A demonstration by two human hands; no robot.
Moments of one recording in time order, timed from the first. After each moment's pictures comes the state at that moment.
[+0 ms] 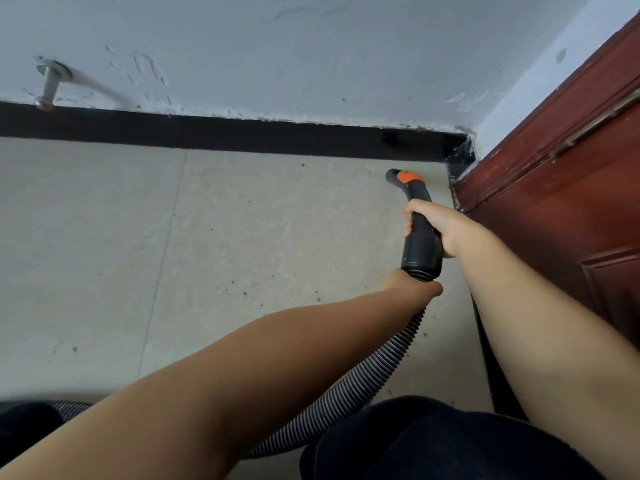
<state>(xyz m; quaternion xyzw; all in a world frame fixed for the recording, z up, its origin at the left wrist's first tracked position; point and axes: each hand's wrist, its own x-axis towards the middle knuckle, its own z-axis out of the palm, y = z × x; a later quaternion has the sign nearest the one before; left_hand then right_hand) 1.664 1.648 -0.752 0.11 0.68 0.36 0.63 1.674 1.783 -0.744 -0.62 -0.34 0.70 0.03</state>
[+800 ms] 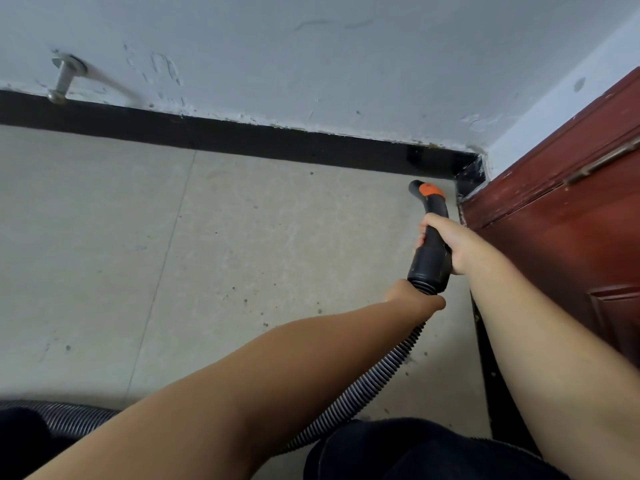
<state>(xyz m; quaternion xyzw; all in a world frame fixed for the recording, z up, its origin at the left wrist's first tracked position) 1.656 1.658 -0.760 0.13 0.68 0.36 0.63 1.675 1.799 -0.759 -0.64 -0.31 0.70 0.07</state>
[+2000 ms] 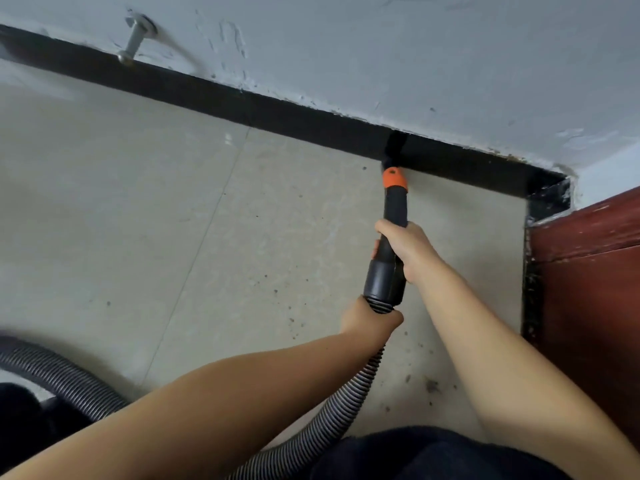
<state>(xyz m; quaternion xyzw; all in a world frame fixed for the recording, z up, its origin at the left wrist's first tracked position) 1.600 1.591 -0.791 0.02 0.74 0.43 0.53 1.565 1.715 -0.772 -0.57 -0.49 0.66 0.00</state>
